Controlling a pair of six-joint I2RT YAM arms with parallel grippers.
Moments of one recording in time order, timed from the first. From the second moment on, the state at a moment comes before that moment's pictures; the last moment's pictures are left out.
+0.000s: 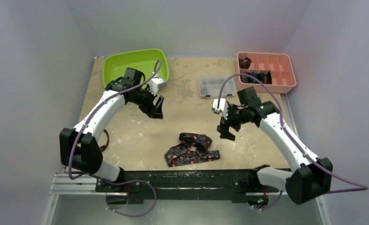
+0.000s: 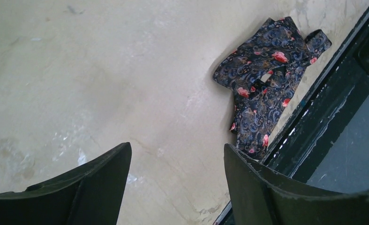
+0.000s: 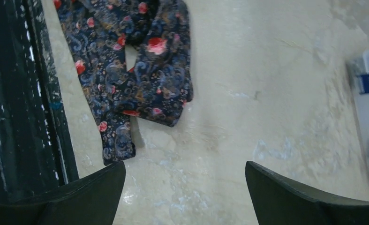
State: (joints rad) left arm -0.28 1.49 1.28 -0.88 0.59 0.33; right arm 0.33 1.19 1.00 -0.91 -0.54 -0.85
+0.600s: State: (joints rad) left arm -0.08 1.37 1.24 -0.96 0.60 0.29; right arm 0.75 1.47 1.00 -0.57 -0.47 -0.93
